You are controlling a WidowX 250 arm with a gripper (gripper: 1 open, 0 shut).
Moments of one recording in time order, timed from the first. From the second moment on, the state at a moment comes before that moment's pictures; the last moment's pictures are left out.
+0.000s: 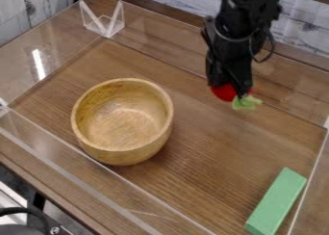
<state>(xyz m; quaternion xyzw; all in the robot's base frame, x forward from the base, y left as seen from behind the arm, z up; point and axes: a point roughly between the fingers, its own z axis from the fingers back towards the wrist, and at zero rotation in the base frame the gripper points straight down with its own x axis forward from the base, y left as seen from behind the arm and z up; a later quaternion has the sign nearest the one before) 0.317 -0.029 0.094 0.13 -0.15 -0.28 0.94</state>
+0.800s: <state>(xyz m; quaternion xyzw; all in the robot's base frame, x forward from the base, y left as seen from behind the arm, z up) 0.291 -0.027 0.107 0.13 -0.13 -0.21 0.96</state>
